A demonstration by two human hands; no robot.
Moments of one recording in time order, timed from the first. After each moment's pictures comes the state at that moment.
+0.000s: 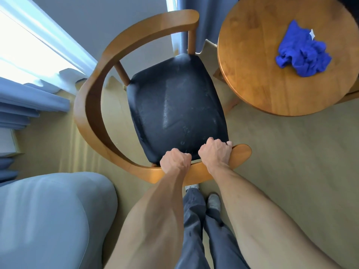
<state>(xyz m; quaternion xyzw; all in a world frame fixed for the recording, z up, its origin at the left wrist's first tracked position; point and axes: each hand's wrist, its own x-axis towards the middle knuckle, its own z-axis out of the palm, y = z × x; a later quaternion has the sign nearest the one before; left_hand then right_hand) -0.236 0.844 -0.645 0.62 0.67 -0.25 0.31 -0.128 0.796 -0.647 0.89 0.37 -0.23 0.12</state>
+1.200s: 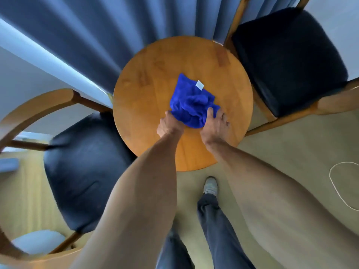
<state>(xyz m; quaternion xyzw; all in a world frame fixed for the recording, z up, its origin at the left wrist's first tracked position) 0.289 0.894 -0.634 0.68 0.63 -0.14 0.34 0.375 0.792 -0.668 0.94 0.29 -0.20 -0.04</state>
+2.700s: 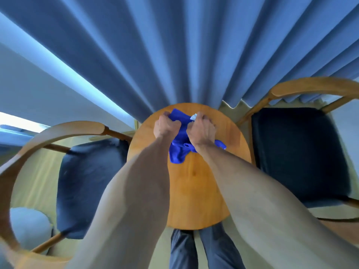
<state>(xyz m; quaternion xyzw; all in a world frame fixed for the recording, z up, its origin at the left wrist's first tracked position) 0.388 1.076 -0.513 0.56 0.74 0.05 0.38 0.486 1.022 -0.541 0.85 0.46 -0.21 -0.13</state>
